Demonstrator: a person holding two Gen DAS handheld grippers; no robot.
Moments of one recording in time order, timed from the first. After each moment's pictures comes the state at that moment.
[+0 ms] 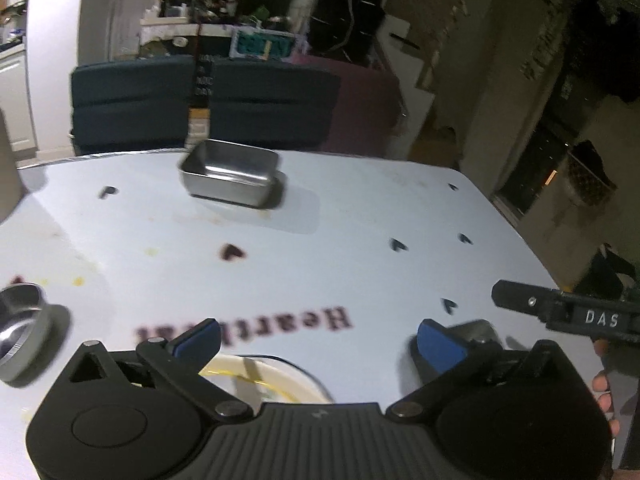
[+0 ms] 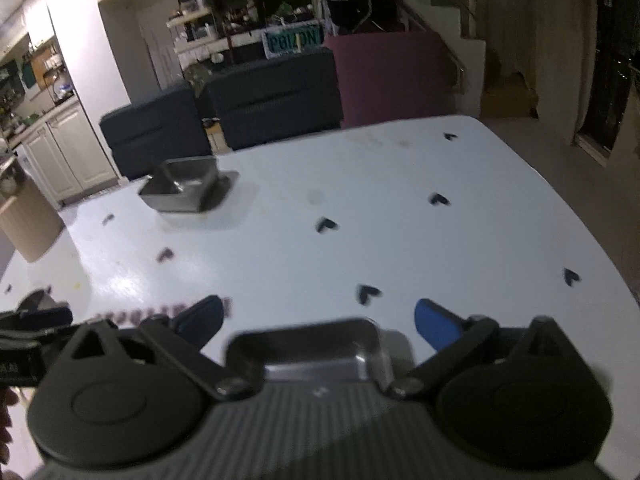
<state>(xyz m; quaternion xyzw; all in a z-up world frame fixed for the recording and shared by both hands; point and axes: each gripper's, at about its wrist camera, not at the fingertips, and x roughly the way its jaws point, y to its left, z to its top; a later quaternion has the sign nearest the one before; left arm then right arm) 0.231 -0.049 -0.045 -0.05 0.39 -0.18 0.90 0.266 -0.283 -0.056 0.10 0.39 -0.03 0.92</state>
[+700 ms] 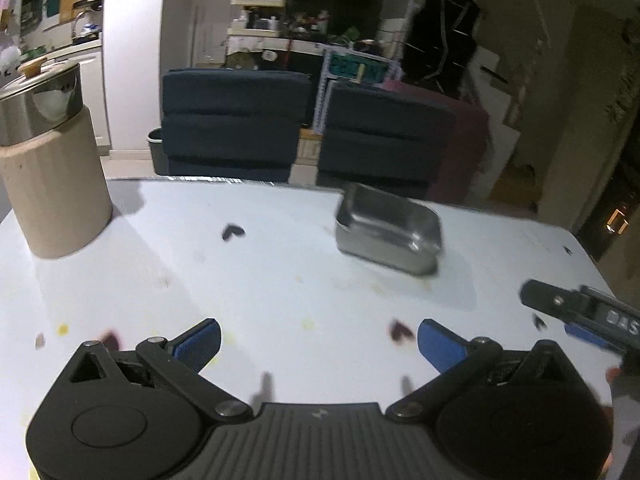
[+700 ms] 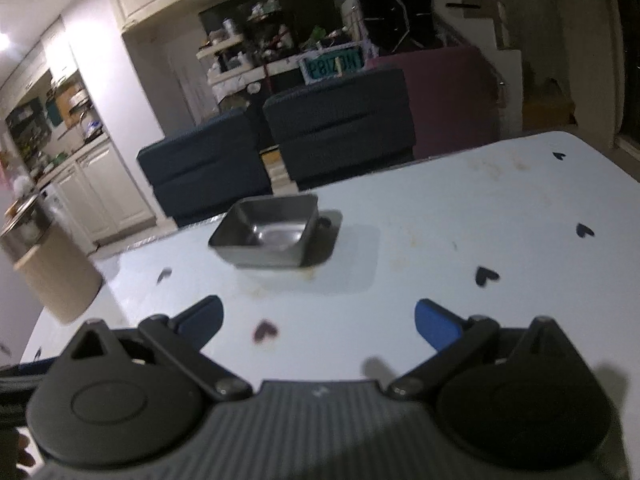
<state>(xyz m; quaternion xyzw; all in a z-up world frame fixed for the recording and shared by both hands) 0.338 0.052 -0.057 -0.06 0.38 -0.06 0.92 0.383 -0.187 -0.086 0.17 0.33 0.00 0.93</state>
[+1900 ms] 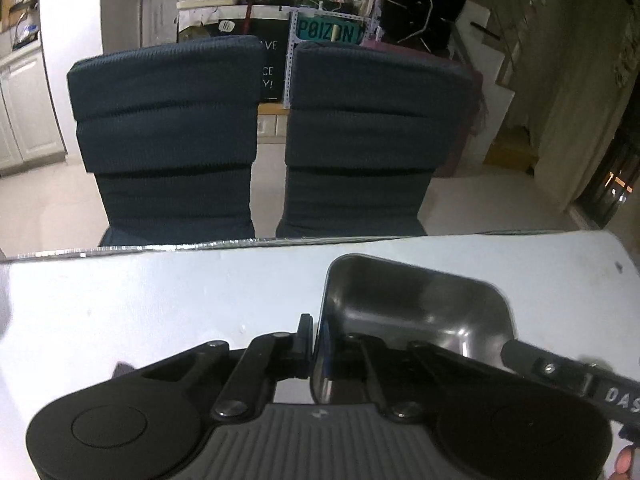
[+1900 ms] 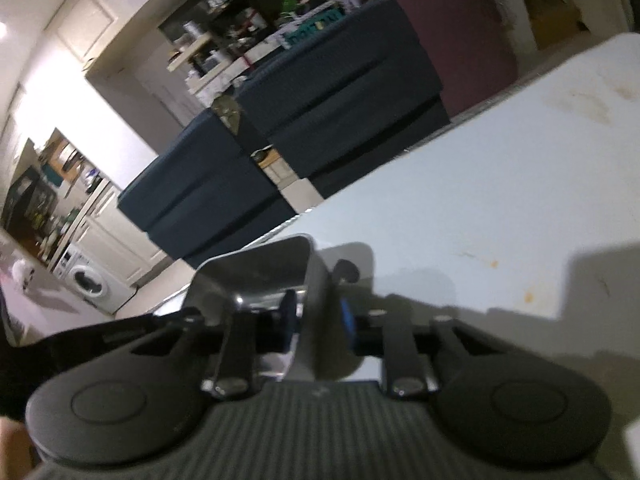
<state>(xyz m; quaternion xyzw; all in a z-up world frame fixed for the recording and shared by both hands) 0.531 0.005 -0.111 -0.03 0.42 -0.11 0.90 0.530 -0.225 -0.138 0.29 0.36 0.05 0.88</state>
